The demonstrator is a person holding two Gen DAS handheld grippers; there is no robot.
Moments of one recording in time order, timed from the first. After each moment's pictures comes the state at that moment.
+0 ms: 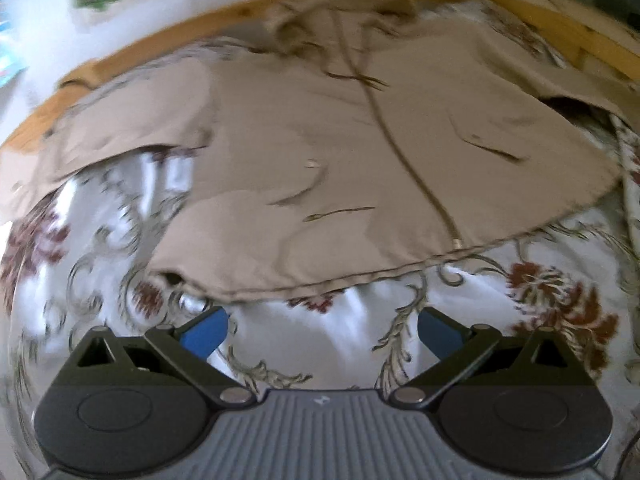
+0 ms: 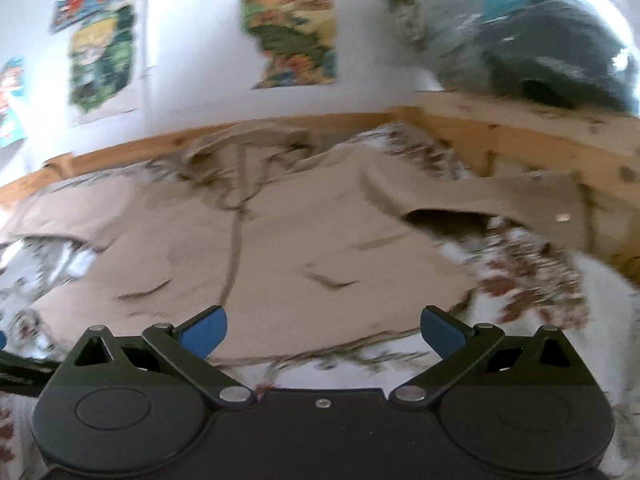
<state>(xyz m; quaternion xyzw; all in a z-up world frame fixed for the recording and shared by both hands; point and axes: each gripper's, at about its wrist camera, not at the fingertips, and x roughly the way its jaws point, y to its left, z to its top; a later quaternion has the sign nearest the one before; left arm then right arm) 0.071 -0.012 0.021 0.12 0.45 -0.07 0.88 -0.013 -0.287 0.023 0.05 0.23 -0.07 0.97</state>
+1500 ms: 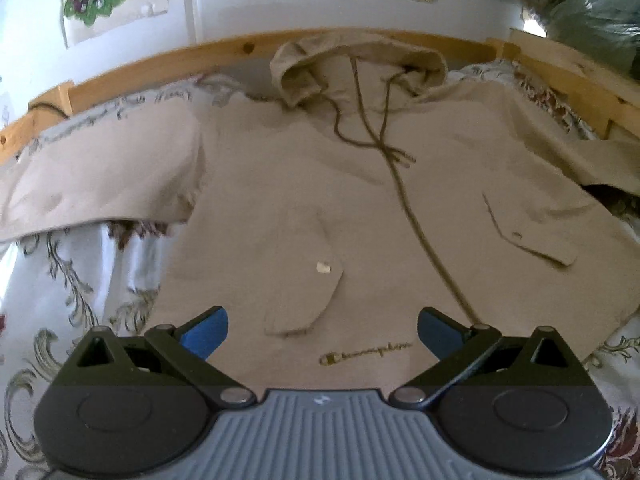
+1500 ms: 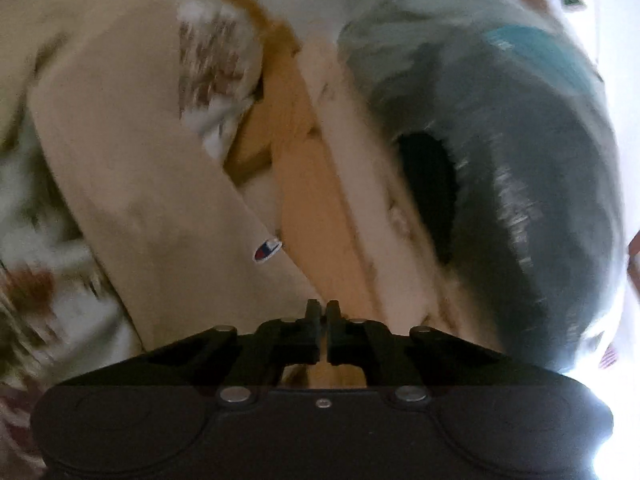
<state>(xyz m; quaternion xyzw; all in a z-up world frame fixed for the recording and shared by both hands) 0.181 0.013 -0.004 0.06 0.36 -0.09 0.93 0.204 -0.515 0.049 -0.41 0.30 -0.25 0.82</state>
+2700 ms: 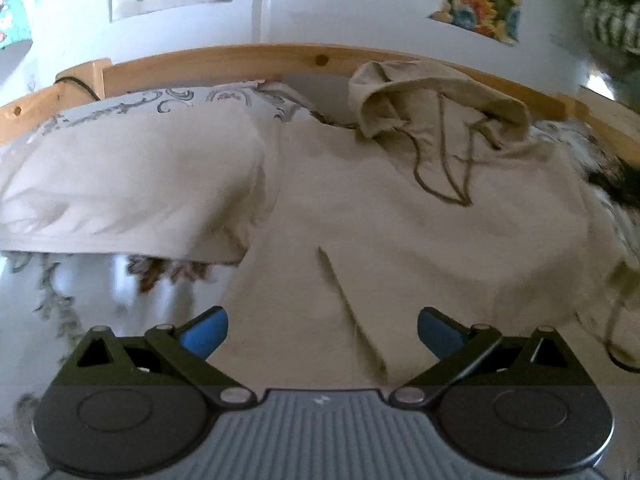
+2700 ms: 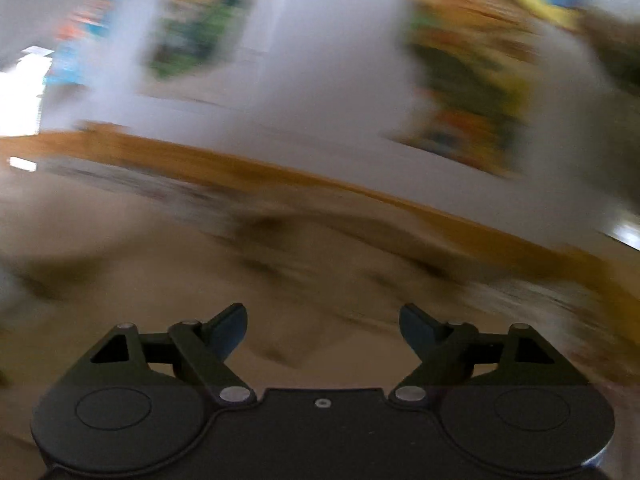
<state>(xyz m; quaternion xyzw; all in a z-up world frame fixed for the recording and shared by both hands) 0.278 0.065 -0.032 -0.02 0.33 -0.04 0.94 0.346 -0.289 0.036 -0.14 0.16 0.04 0.98</state>
